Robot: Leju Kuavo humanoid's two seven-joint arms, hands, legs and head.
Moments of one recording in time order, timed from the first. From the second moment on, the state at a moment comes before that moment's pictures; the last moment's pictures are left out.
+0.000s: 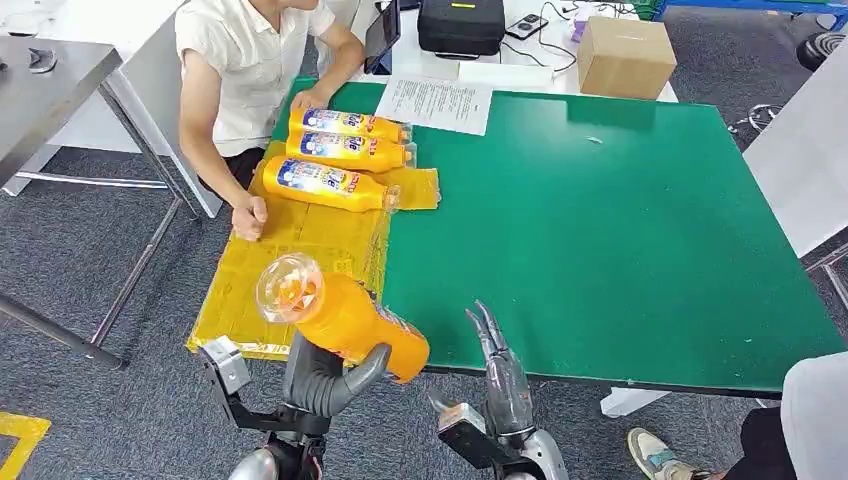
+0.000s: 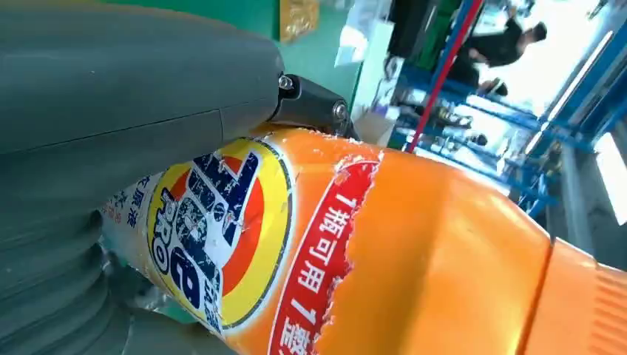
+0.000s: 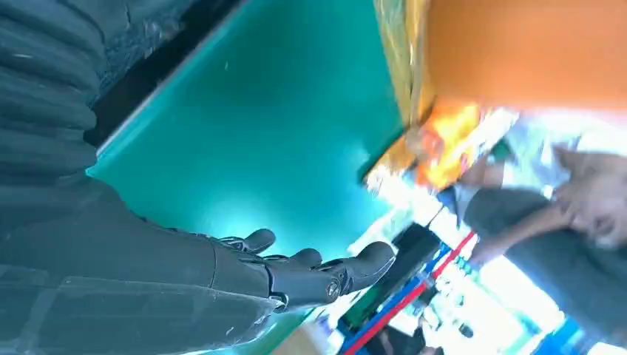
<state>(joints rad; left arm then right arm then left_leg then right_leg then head) 0.08 -0.15 -0.51 -1.62 0.54 0.23 -0.36 0.04 0.04 0.50 -1.24 0.54 -0.64 -0.55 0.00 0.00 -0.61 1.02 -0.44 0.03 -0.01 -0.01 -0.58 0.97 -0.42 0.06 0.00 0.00</state>
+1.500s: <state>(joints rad) -0.33 -0.15 -0.43 -0.92 -1.00 0.38 -0.03 0.02 0.16 0.17 -1.41 0.56 -0.69 -0.70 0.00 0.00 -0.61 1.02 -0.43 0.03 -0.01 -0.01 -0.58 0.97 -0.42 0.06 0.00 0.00</state>
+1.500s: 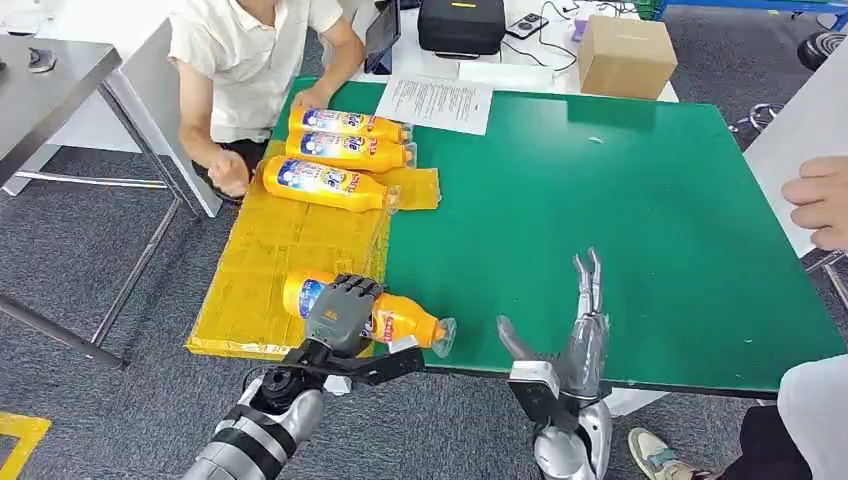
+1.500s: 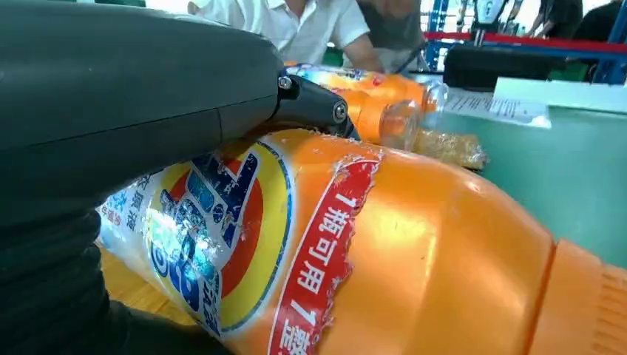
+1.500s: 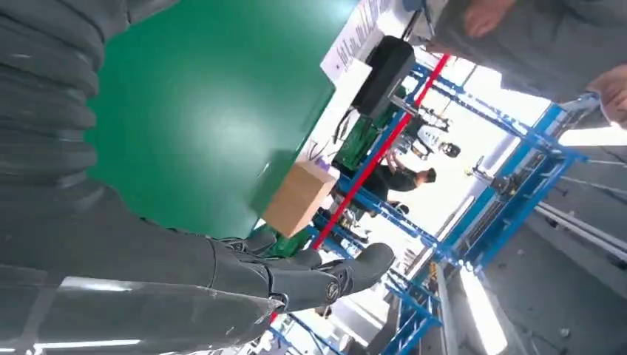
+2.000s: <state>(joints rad) -0.55 -0.19 -0.41 -0.64 -0.84 0.15 -0.05 -0.05 0.13 0.23 -1.31 0.46 -0.69 -0.70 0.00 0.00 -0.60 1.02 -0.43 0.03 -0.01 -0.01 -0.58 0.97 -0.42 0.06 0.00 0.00</state>
